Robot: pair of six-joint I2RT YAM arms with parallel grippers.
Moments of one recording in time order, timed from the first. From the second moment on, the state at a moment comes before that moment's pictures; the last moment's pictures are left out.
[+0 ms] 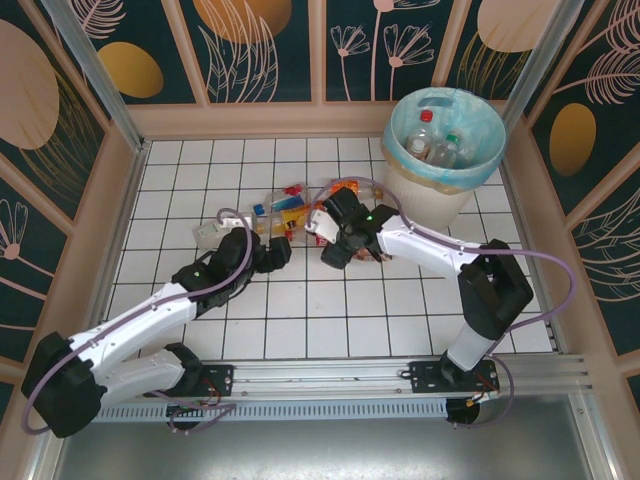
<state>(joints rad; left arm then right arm) -0.72 1.04 0.66 -0.28 -0.27 -0.74 0.78 1.67 1.23 -0.61 0.03 -0.43</state>
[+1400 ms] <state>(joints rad) -0.72 0.69 0.63 -0.53 -0.40 -0.77 0.93 2.19 1.62 -0.54 0.20 -0.70</state>
